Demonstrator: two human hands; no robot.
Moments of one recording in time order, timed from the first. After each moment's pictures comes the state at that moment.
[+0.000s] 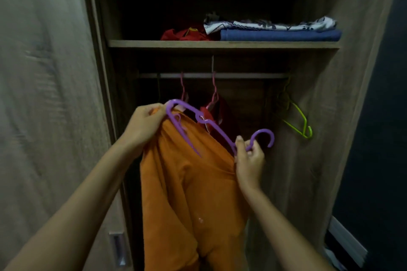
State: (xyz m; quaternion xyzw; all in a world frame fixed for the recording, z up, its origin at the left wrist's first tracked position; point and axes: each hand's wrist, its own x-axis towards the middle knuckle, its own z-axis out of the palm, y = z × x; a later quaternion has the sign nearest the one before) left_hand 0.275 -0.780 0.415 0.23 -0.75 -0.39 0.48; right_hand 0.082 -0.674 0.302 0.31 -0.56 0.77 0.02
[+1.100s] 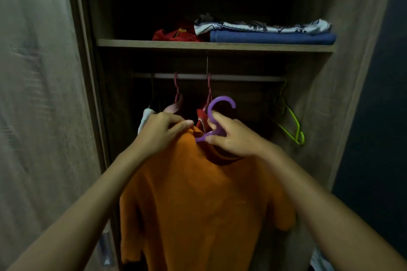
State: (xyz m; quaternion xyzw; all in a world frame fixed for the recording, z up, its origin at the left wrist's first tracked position) left_hand 0.233 -0.745 0.413 0.23 -0.89 -0.10 0.37; right_hand 0.043 -0.644 0.415 0.72 -0.61 0.33 -0.06
